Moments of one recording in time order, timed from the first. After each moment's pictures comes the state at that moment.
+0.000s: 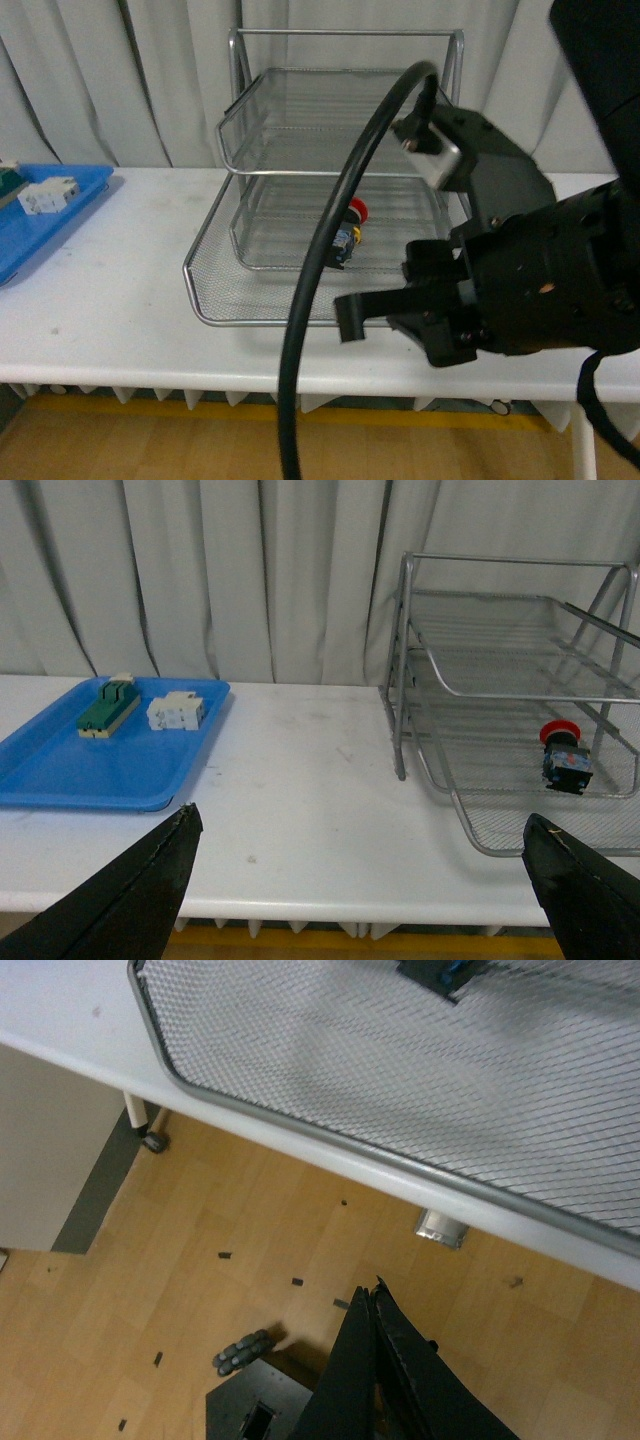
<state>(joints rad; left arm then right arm) 0.00 0.01 0.01 0.00 0.00 -0.01 0.49 1.67 0.86 0.02 -0.18 0.20</state>
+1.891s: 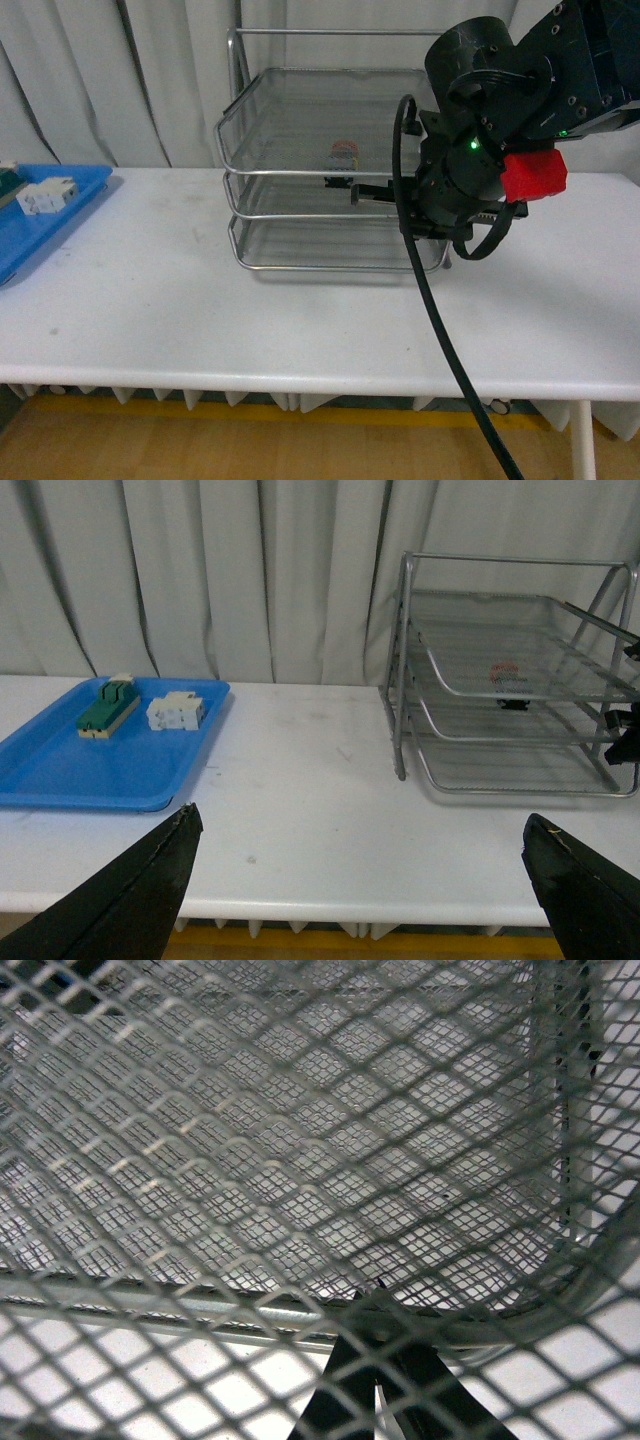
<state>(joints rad) 0.00 0.01 0.01 0.00 0.00 -0.01 0.31 2.31 1.65 -0.20 0.02 0.29</state>
